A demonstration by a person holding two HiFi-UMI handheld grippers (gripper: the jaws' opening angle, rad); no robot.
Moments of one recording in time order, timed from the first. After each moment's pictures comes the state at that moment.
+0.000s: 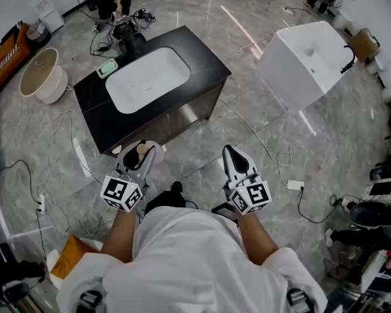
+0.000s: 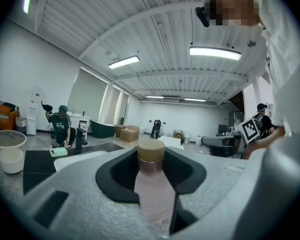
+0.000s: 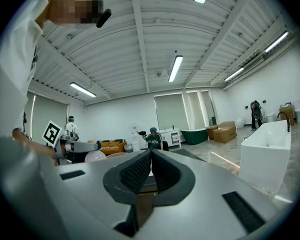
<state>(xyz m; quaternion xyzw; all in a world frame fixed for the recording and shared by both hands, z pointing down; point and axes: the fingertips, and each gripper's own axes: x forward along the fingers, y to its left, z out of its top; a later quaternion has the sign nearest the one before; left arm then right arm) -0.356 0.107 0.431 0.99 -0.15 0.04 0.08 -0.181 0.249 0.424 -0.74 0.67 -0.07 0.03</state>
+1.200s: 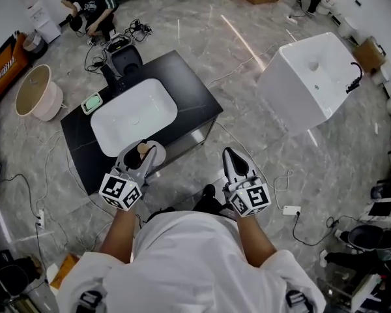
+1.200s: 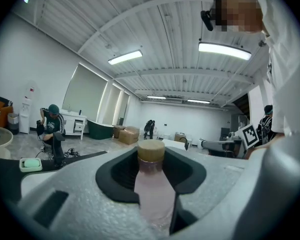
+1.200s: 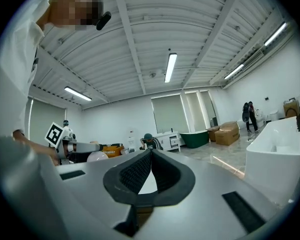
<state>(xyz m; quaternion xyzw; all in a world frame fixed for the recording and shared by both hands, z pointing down) -0.166 -0.020 0.420 0.98 -0.15 0.03 0.09 0.006 0.124 0.418 -0.73 0.68 -0.07 0.05</state>
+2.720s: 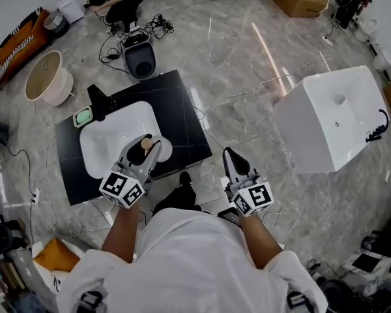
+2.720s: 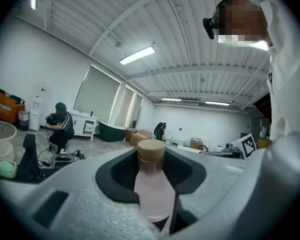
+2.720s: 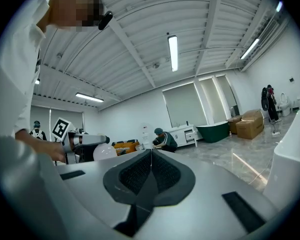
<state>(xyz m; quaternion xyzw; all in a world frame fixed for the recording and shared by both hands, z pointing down) 0.044 -0.135 0.403 0.97 -0.23 0.01 0.12 0.219 -0.031 0.430 -0.63 0.77 -0.10 0.04</state>
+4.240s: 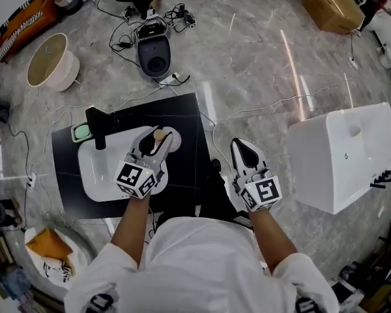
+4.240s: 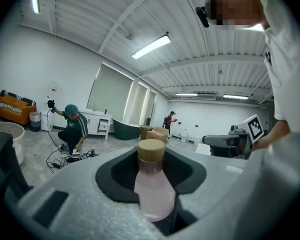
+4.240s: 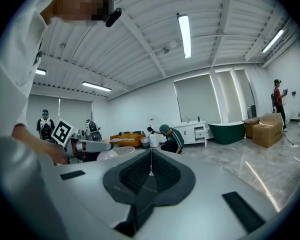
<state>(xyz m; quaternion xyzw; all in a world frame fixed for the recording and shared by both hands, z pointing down) 0.109 -0.349 0.466 0.94 -0.31 0.04 0.12 0.282 -0.271 0.446 -0.58 0.81 -0.09 -0.02</state>
